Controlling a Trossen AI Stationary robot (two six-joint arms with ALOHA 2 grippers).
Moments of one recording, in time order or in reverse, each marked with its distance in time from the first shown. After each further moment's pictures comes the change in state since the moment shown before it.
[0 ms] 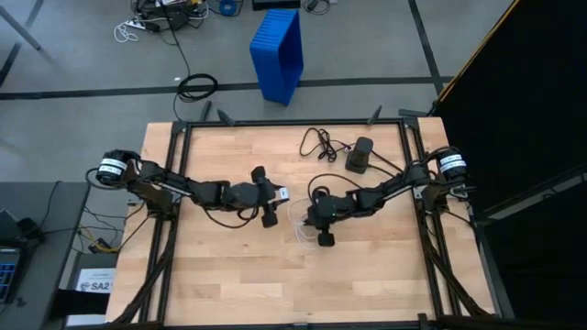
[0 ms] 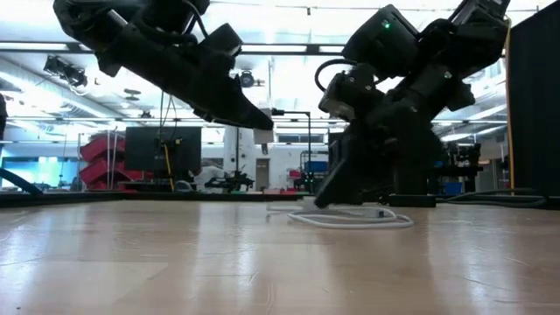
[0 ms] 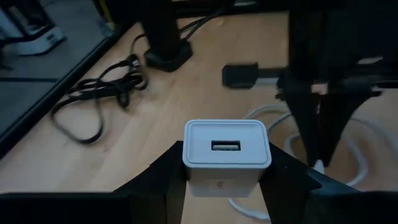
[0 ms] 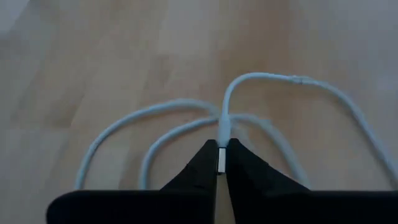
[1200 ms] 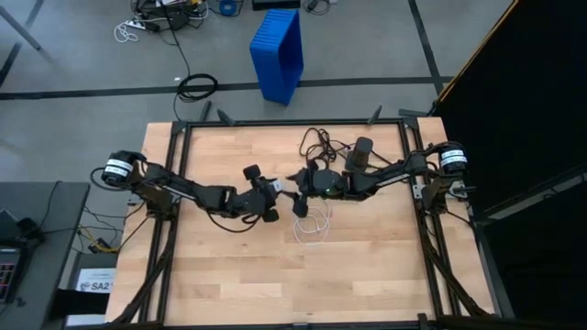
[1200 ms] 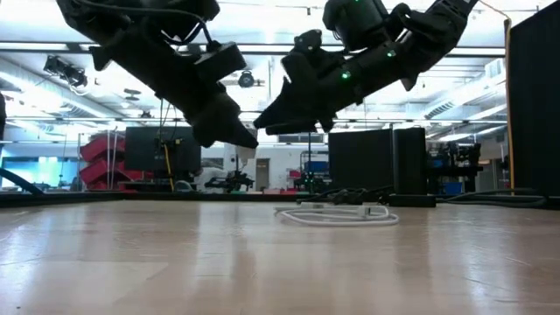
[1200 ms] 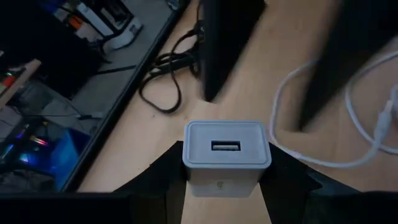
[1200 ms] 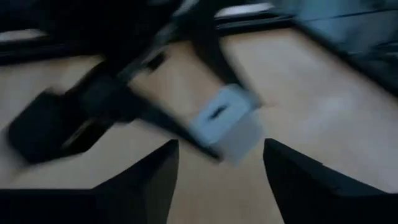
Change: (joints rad) left arm -0.056 0.079 0.070 -0.110 -0.336 0.145; right arm -0.123 -0.023 0.146 0.172 0.247 0.093
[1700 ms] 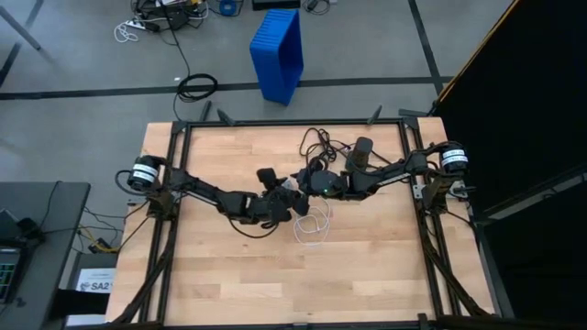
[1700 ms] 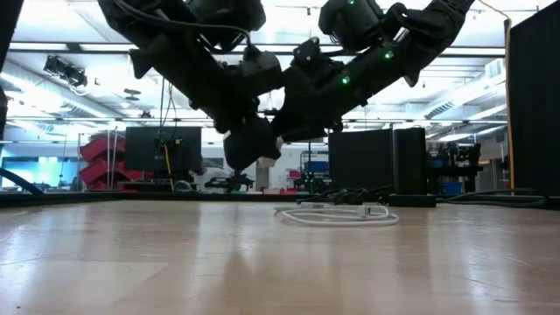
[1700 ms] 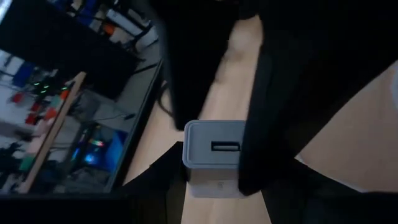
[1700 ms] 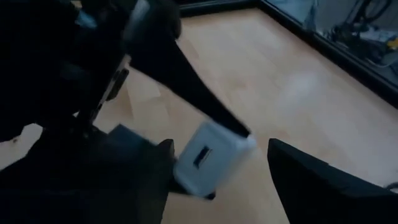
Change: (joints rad) left arm -0.026 0.197 0.215 -0.119 -0.190 0.090; right arm -0.008 -0.004 0.014 -0.145 0.055 0.052
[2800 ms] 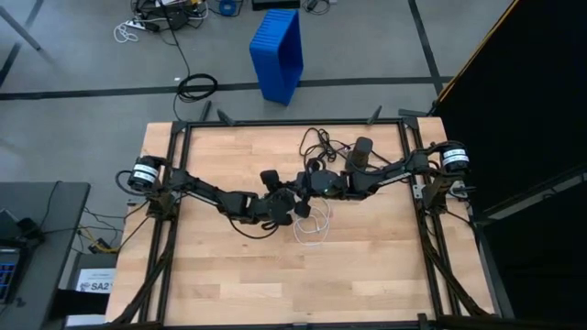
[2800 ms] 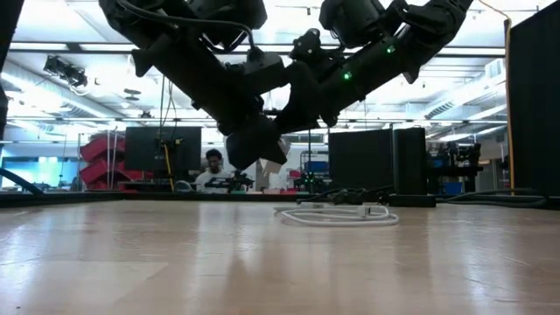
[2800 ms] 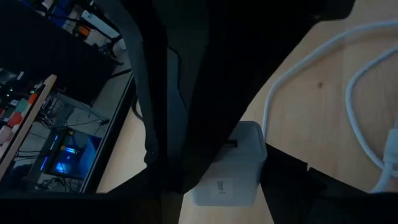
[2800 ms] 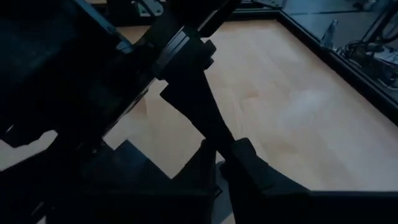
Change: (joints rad) left arm -0.014 -0.006 0.003 0.008 0.131 -0.002; right arm -0.015 -0.002 0.002 0.000 -0.052 -0.162
